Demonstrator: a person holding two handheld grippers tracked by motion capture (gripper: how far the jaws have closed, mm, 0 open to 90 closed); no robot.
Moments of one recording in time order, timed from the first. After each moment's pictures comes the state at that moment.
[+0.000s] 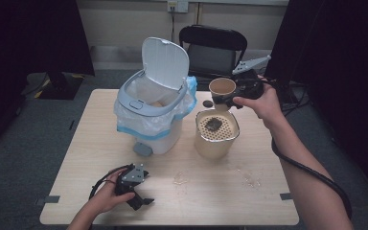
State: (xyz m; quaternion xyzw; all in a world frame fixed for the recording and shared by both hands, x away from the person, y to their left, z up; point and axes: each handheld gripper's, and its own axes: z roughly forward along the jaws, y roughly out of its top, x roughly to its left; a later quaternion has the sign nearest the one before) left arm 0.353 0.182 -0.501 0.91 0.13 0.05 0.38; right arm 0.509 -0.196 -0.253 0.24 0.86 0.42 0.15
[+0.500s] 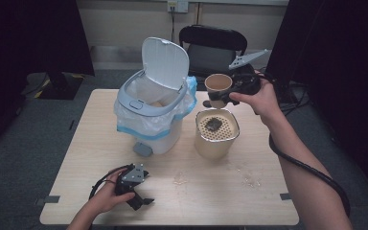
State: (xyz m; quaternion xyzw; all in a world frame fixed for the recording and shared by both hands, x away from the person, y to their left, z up) left arm 0.353 0.182 -0.501 0.91 0.13 0.05 0.38; right arm 0.509 -0.184 -0.239 0.23 0.86 0.43 0.15
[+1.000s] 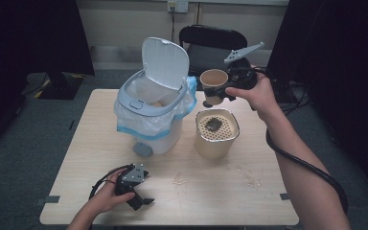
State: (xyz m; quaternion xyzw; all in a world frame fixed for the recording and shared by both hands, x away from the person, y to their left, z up) left arm 0.353 0.182 -0.501 0.91 0.13 0.05 0.38; right arm 0.509 -0.169 -0.222 0.22 0.86 0.43 0.14
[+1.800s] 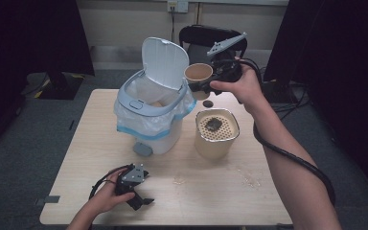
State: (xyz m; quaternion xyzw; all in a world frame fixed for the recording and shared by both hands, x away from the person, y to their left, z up) left arm 0.353 0.182 -0.501 0.92 0.14 0.05 0.38; right arm 0.511 -0.128 -0.204 0.19 0.87 0.43 0.13
